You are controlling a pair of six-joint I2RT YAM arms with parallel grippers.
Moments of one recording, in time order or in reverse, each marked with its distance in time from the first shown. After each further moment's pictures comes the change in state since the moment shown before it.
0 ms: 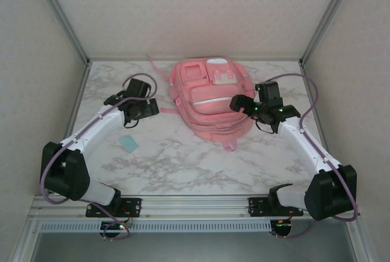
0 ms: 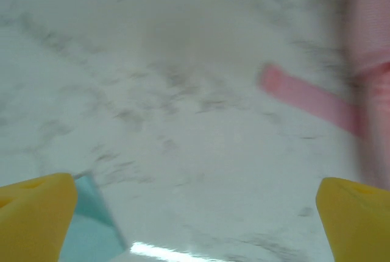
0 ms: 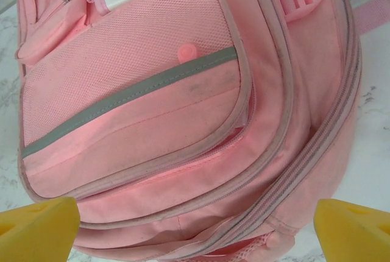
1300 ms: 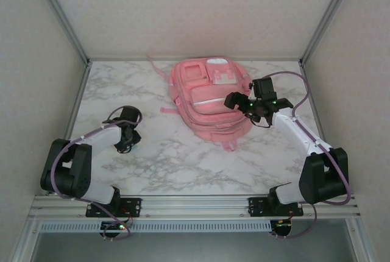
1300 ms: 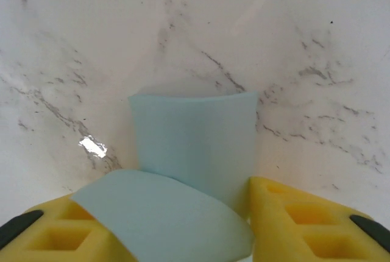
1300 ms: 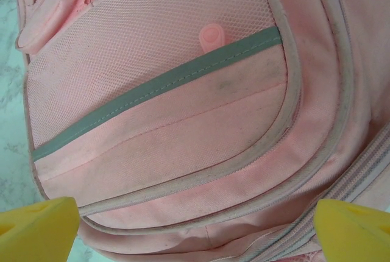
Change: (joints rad) left arm 0.121 0.019 -0.397 0.155 0.014 -0.282; right arm 0.000 0.133 0.060 0.010 -0.109 0.052
